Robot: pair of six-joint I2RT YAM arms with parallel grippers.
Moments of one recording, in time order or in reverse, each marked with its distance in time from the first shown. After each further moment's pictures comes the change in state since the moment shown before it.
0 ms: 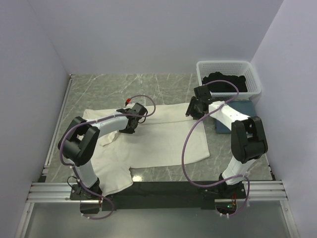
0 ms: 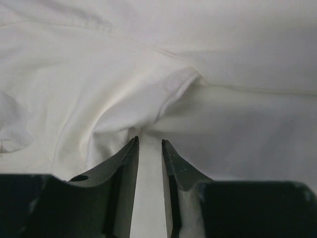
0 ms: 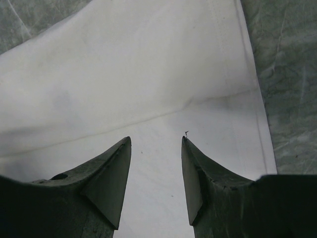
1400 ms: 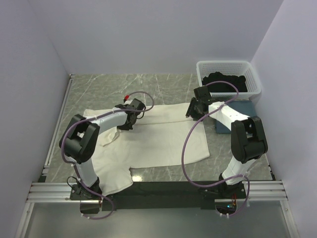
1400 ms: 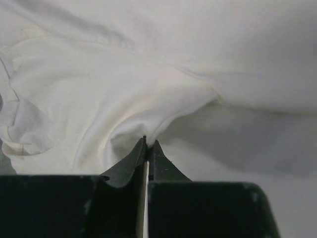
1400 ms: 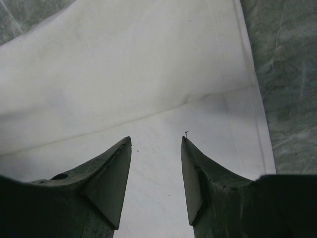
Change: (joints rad) left arm 0.047 0.062 0.063 -0.031 -0.060 0.048; right arm 0.000 0.000 -0.019 0.003 0.000 0.000
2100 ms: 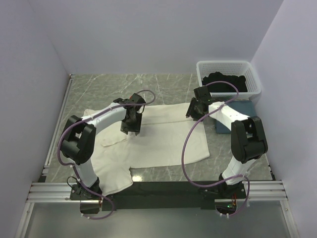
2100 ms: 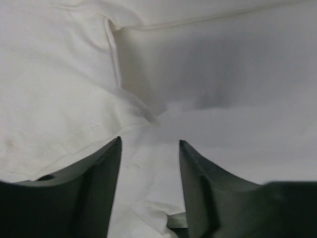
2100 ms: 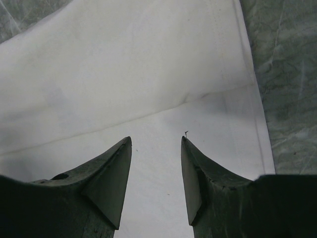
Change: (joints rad) left arm 0.007 -0.032 0.127 -0.215 0.473 0.008; right arm -0.001 0.000 0.000 -0.004 0.000 -0.003
